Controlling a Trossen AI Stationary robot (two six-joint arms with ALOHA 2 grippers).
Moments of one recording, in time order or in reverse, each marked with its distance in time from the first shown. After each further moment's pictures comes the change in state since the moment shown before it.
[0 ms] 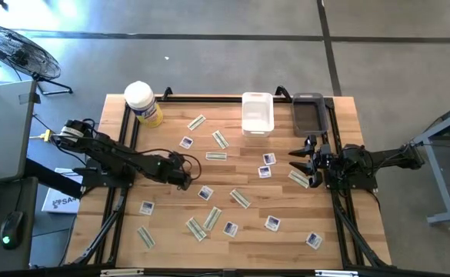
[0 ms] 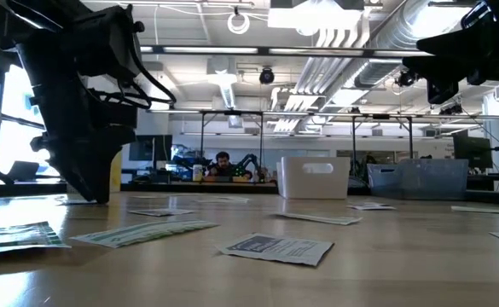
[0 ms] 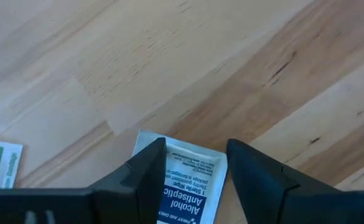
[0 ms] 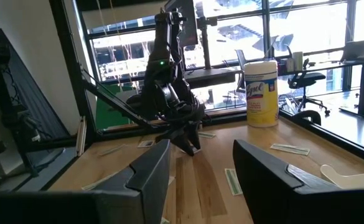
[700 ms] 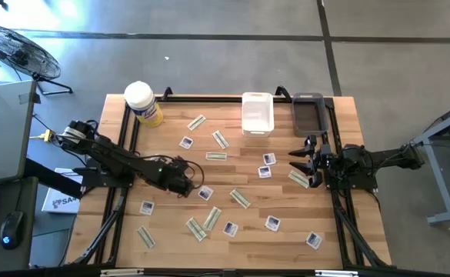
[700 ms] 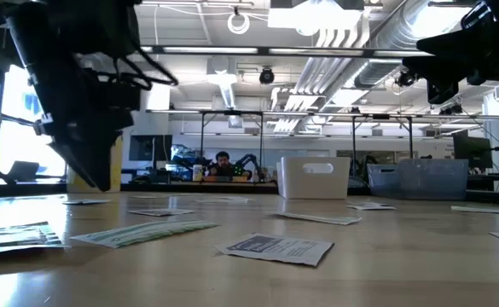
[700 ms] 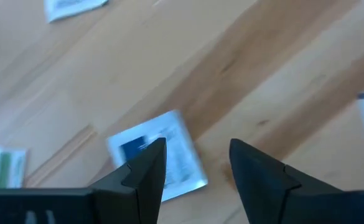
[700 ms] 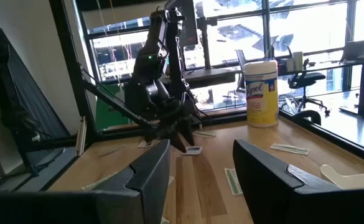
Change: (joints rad) left arm -0.111 0.002 0.121 -0.137 -0.070 -0.020; right arm 0.000 0.000 0.000 0.000 0.000 0.000
